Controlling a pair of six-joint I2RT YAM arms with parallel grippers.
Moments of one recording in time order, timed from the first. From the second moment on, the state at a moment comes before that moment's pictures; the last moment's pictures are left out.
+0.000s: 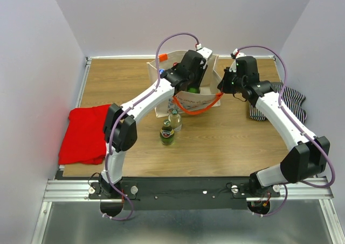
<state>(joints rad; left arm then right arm) -0.72 2.04 1.94 -0.45 -0.12 -0.09 0.33 1.44 1.32 -0.50 -0.04 0.32</state>
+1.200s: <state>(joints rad) -0.73 2.00 1.81 -0.38 -0.17 -0.11 0.33 1.44 1.33 -0.52 -0.05 0.32</state>
